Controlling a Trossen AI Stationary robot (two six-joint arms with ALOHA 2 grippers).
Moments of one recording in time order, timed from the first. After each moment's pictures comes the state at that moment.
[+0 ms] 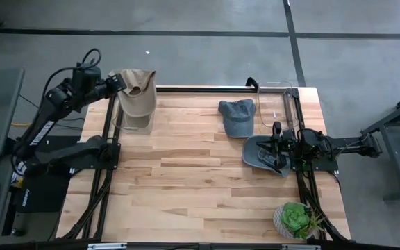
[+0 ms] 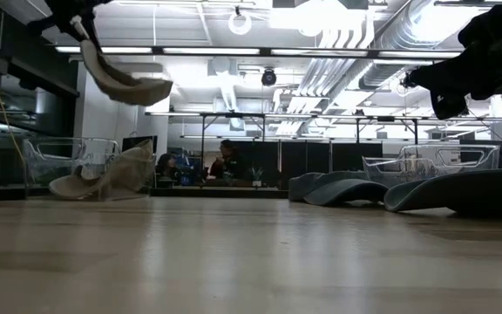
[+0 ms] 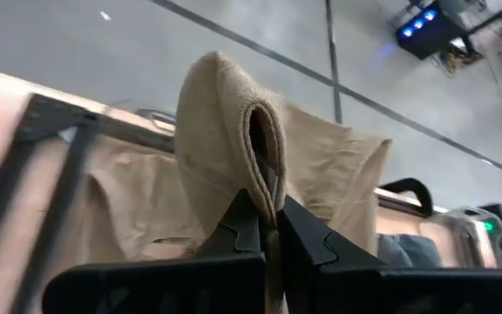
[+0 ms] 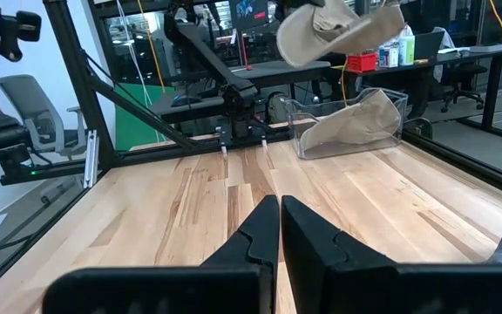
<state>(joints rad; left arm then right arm) 0.87 0.77 1.18 -1.01 -0.22 -0.85 0.06 0.04 0.01 0.05 0.12 0.16</state>
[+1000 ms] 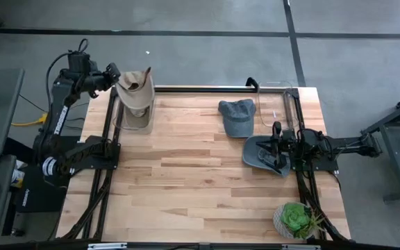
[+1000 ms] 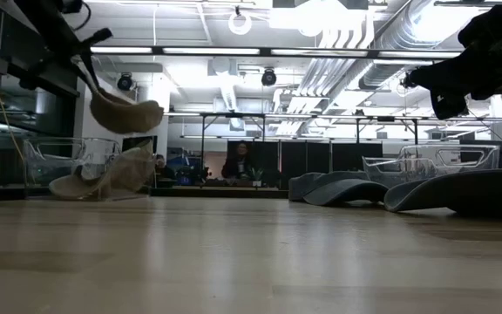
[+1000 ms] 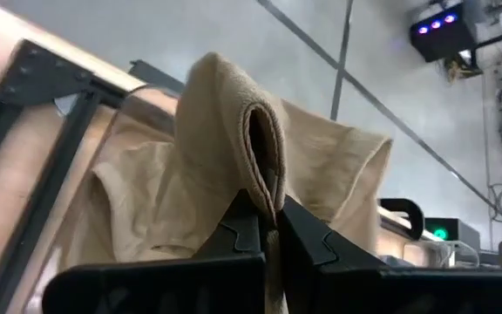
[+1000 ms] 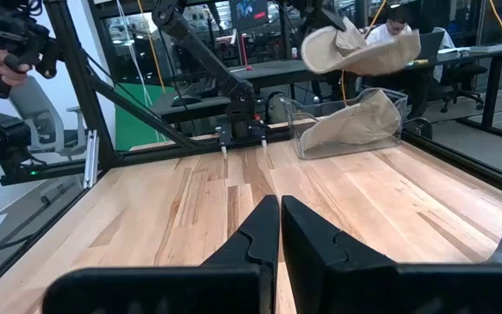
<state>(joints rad) 1.44 0.90 1.06 -0.87 0.30 -0.70 0.06 0.04 0.01 0.05 0.12 0.16</state>
